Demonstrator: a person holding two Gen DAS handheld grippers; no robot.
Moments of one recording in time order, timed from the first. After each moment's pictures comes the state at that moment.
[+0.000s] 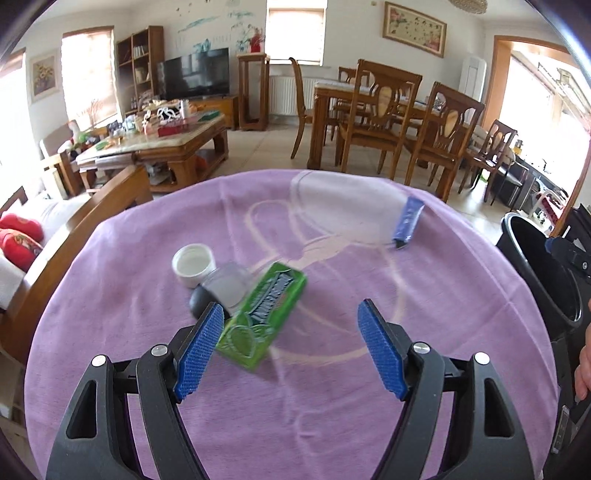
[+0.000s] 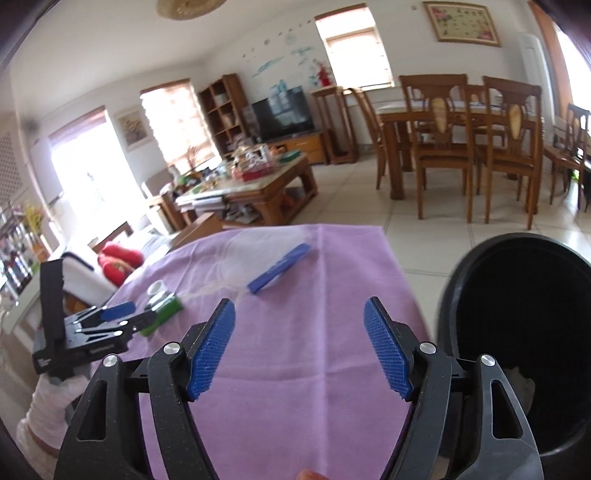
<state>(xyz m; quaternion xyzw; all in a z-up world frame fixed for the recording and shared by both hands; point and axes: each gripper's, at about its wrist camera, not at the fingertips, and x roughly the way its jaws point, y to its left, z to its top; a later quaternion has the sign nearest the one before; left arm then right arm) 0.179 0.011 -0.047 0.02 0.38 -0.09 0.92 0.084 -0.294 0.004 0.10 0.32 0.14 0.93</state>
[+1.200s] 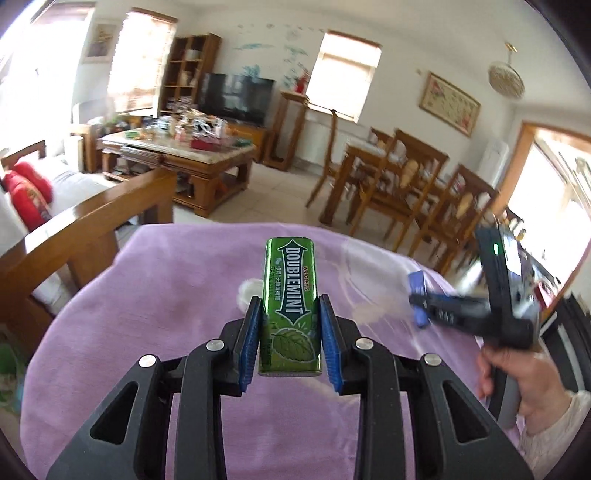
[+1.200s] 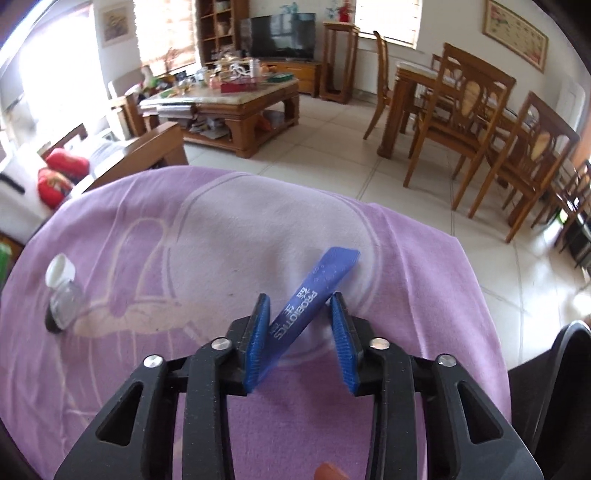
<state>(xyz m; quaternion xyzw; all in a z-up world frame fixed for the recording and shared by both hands) 0.151 0.104 -0.023 -0.12 0.29 -0.06 0.95 0.250 -0.144 -0.071 -0.05 0.46 0.10 0.88</state>
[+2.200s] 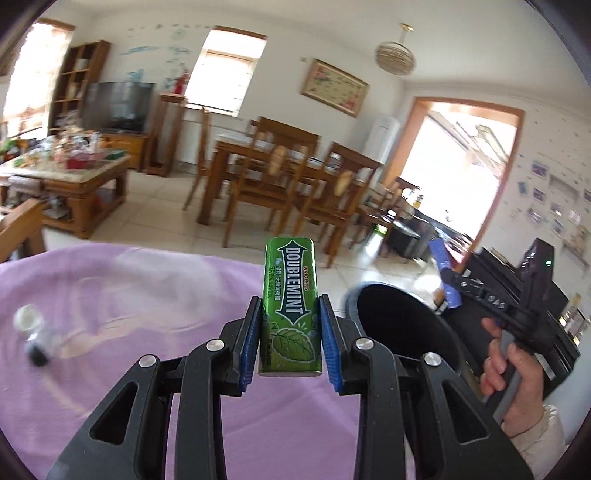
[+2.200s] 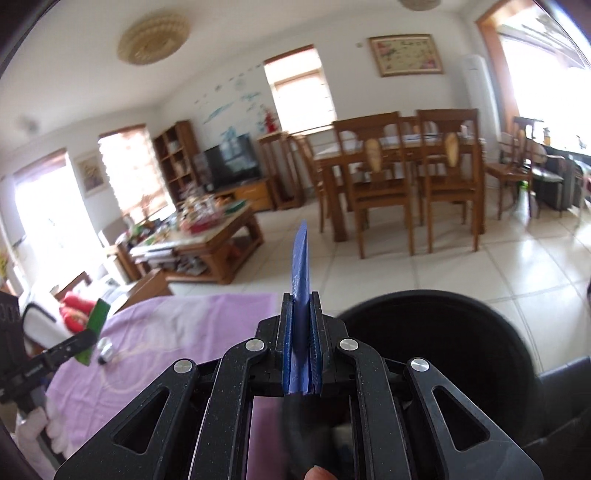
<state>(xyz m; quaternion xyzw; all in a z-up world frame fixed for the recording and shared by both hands) 0.147 -0.108 0.022 -0.08 0.27 -0.31 0.91 0.039 -0.478 0.042 0.14 0.23 0.01 0.96</state>
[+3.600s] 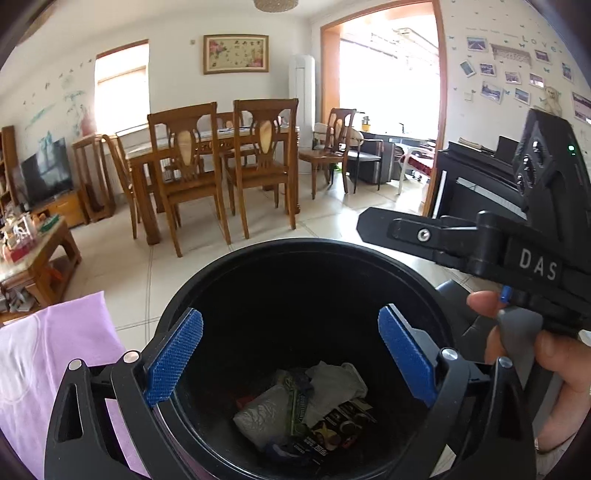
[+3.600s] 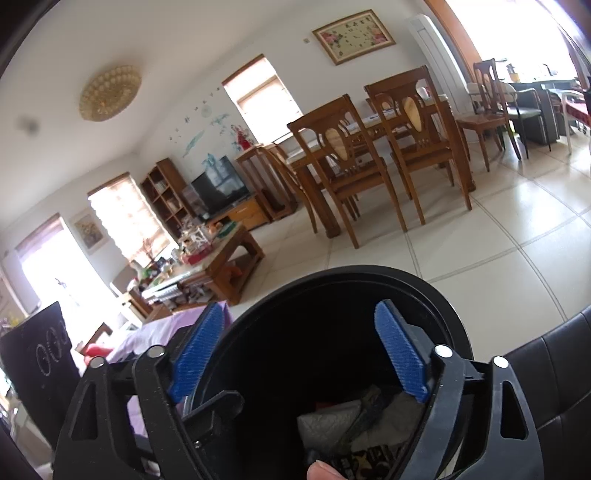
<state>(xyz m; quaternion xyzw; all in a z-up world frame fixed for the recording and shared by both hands) 0.116 -0.354 -0.038 0.12 0.25 -0.37 0.89 0.017 -0.591 -0.027 0.25 0.22 0.03 0.94</state>
